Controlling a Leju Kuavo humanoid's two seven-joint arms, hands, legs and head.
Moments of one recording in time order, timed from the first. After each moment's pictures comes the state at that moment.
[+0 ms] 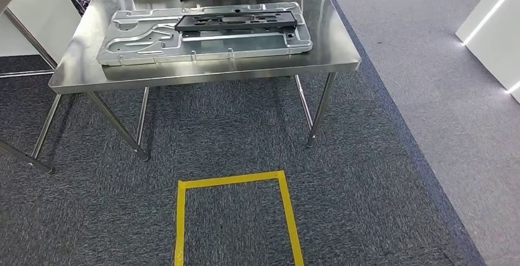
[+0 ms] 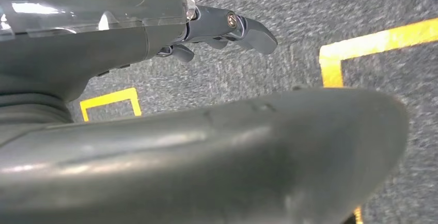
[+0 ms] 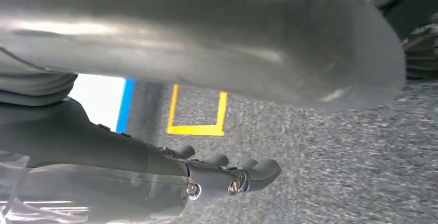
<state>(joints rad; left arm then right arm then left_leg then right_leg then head) -0.06 -0.04 1.19 -0.23 -1.09 -0.09 -0.22 -0.07 0.07 -1.15 -0.21 1.24 0.02 0.13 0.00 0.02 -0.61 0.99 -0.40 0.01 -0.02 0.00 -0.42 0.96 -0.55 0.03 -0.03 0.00</state>
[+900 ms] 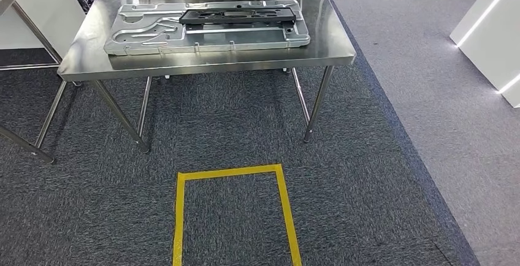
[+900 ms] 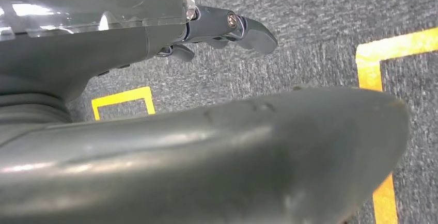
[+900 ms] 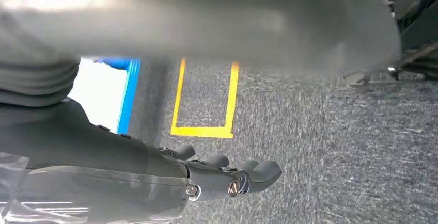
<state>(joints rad) -0.06 -0.04 1.19 -0.23 -1.09 -0.07 -0.19 -0.07 0.08 -1.15 -0.20 1.24 0.03 0.13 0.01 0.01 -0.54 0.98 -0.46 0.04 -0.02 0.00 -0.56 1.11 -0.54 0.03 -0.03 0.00</state>
